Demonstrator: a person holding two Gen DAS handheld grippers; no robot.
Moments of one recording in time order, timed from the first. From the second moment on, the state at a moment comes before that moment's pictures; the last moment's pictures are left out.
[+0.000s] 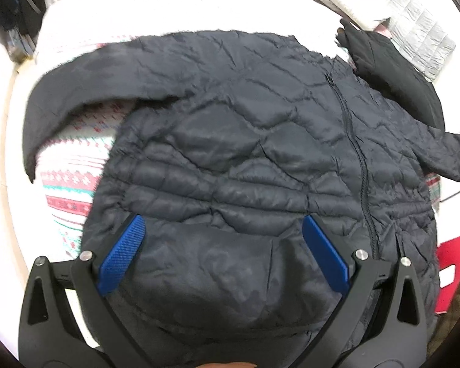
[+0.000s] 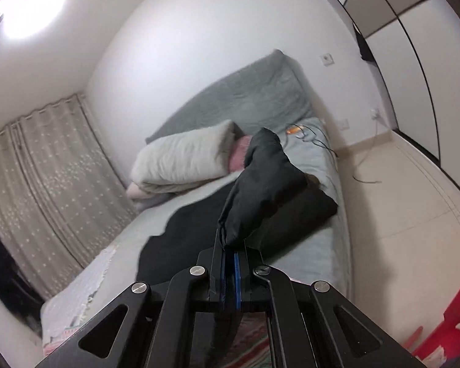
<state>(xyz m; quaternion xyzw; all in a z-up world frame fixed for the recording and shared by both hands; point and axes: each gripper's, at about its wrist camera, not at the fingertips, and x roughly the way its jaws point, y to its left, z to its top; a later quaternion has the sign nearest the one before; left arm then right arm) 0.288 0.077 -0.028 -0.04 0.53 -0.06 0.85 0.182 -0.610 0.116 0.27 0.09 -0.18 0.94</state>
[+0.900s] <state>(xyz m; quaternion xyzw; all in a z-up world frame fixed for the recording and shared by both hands) 0.298 0.247 -0.016 -0.27 0.48 0.02 0.84 0.313 -0.243 0.157 0.04 0.22 0.07 0.97</state>
